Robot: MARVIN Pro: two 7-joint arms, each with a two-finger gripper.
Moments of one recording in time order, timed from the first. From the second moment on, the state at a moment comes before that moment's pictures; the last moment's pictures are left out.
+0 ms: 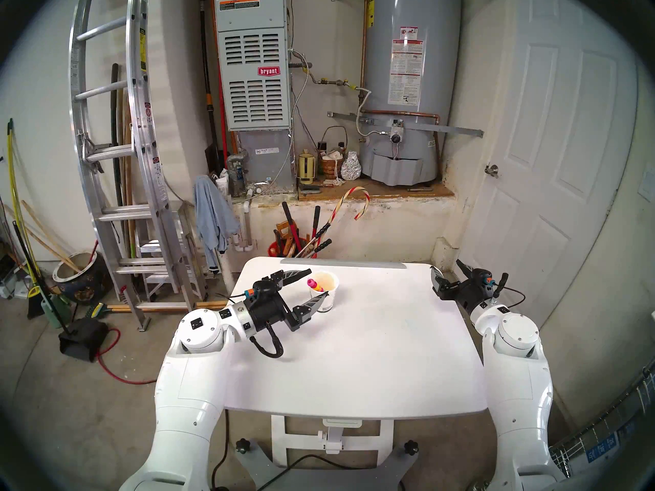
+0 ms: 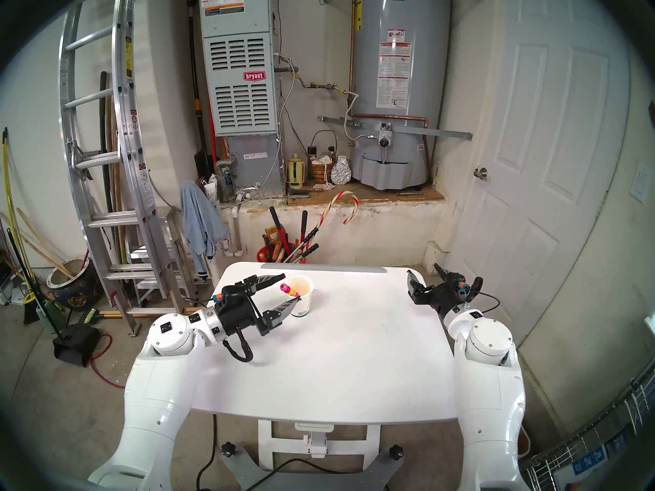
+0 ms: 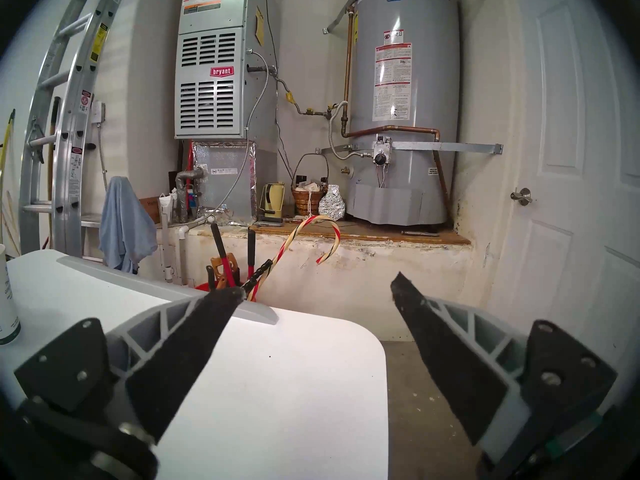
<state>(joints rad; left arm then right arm) 1.45 -1.52 -1.71 -1.40 -0.03 -0.17 -1.10 -1.48 -1.43 1.90 -1.45 0.01 0.01 0.52</state>
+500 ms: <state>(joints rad) 1.45 -1.52 -1.71 -1.39 -0.03 -0.17 -1.11 -1.48 -1.44 1.91 -1.46 0.01 0.01 0.53</state>
